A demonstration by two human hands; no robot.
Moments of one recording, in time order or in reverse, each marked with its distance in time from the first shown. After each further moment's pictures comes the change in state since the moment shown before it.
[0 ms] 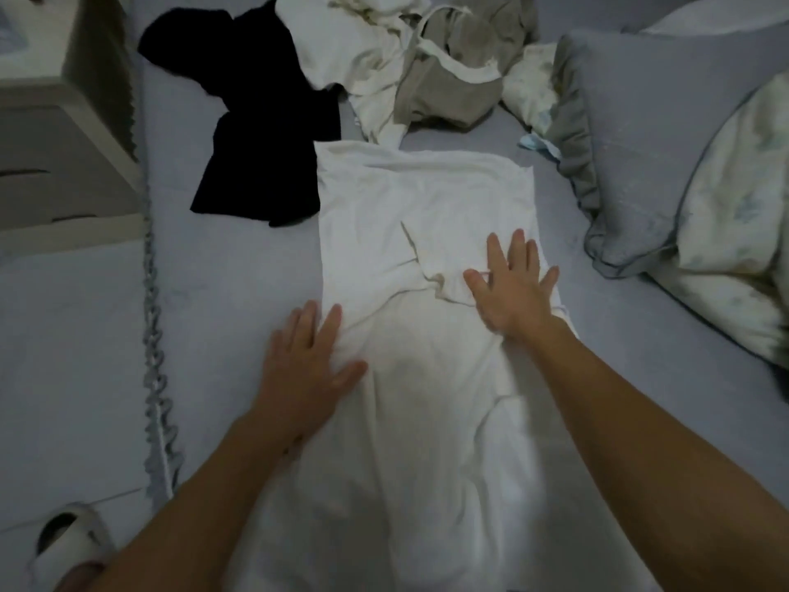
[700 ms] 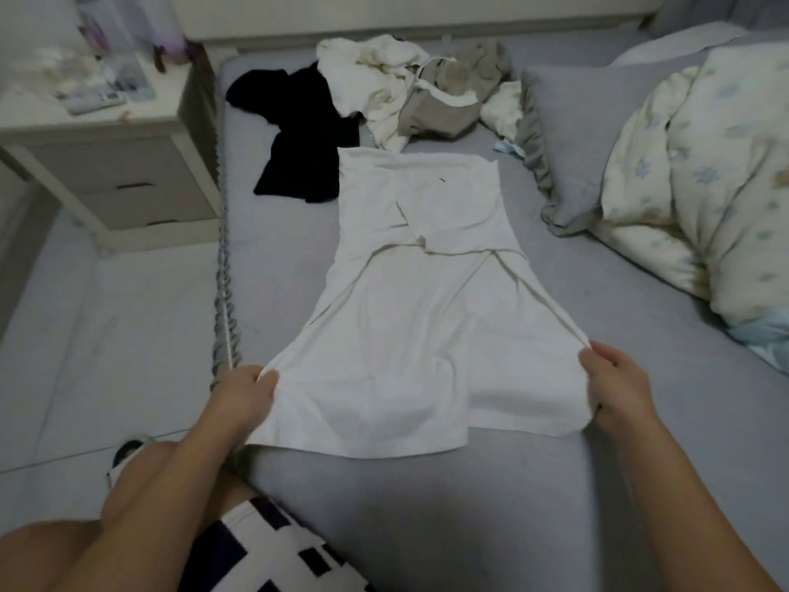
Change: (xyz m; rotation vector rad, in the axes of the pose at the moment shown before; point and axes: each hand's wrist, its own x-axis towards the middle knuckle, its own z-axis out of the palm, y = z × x) left_hand -0.202 -0.034 -0.005 -0.362 0.015 -0.531; right_hand -0.260 0.154 -0.004 1.229 0.260 0.514
